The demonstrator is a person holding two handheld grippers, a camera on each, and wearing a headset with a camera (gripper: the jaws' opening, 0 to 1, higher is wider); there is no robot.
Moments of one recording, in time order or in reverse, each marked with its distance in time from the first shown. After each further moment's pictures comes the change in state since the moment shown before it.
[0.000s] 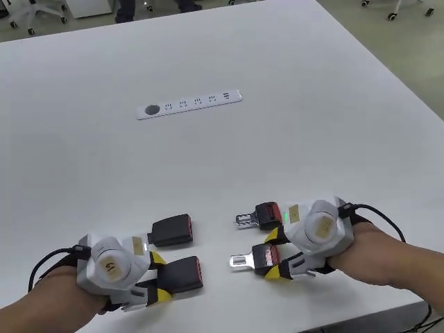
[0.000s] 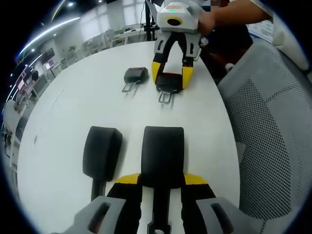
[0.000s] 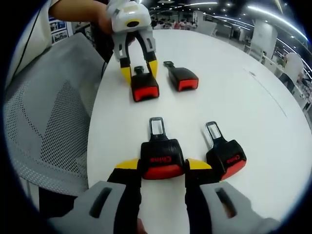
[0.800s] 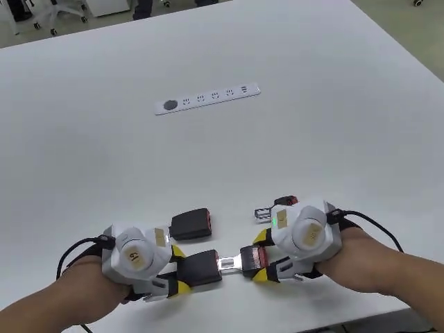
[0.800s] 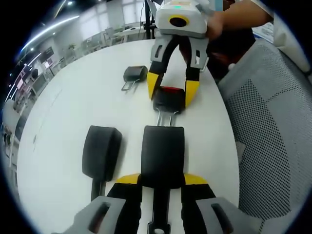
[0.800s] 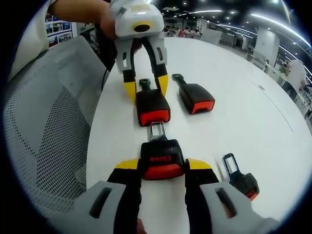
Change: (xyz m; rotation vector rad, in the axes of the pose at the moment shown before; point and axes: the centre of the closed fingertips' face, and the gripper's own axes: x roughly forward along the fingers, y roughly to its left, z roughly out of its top) left arm -0.001 -0.002 0.003 -0.003 0.019 -0.008; right arm 0.030 0.016 0.040 -0.036 -0.068 0.011
